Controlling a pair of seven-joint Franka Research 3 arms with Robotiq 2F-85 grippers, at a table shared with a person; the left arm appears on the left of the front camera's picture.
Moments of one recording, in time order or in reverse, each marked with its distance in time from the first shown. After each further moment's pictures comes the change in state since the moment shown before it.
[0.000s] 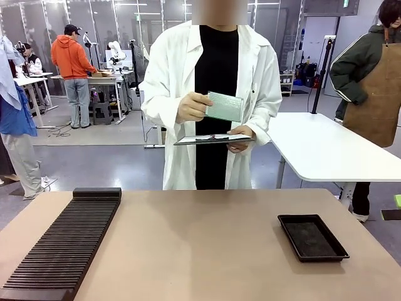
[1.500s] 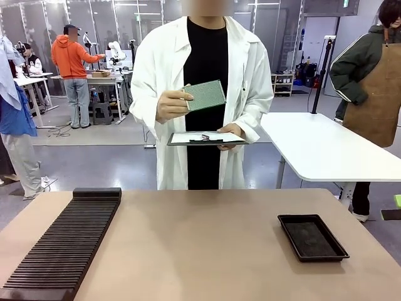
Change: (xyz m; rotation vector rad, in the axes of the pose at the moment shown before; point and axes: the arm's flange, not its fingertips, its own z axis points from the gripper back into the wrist) left arm 0.050 -0.046 -0.038 0.090 0.064 0.080; right arm 0.000 0.000 0.000 0.001 0.001 0.000
